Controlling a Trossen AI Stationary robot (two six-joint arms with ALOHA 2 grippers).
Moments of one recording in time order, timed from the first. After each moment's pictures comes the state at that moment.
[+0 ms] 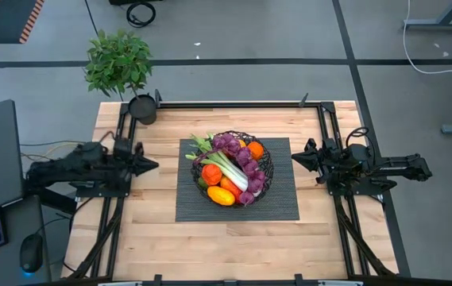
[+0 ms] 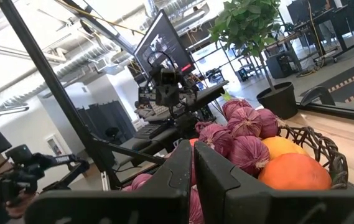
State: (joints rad) left arm 0.03 0.00 0.28 -0.23 0.05 -0.52; right arm 0.00 0.01 0.01 0.21 0.08 0.47
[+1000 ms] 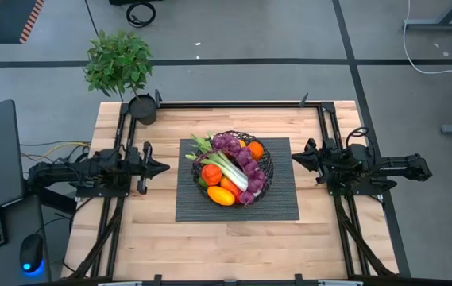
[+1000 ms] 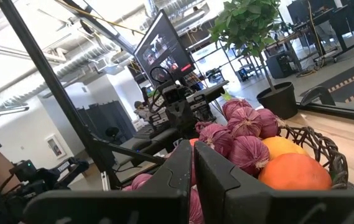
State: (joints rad) left arm 0.04 0.01 0.01 0.03 0.00 -0.08; right arm 0.00 0.01 0.01 0.21 0.08 0.47
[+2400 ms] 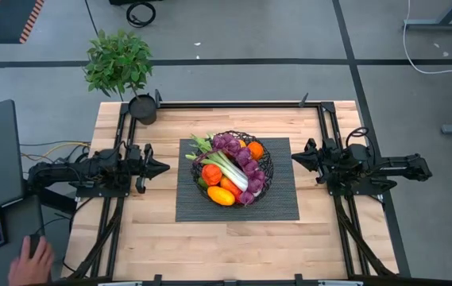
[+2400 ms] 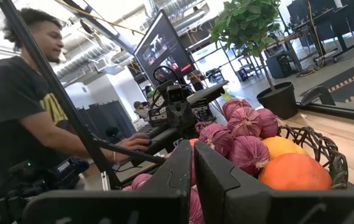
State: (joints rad) left arm 0.04 0.01 0.01 0.04 0.00 -0.30; right arm 0.00 0.01 0.01 0.21 0.08 0.47
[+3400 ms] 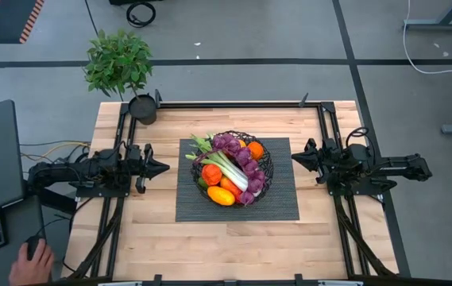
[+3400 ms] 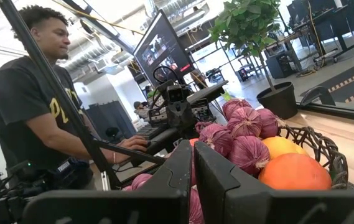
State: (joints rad) left arm 0.04 0.01 0.01 0.04 0.00 -0.30; right arm 0.00 0.01 0.01 0.21 0.08 0.47
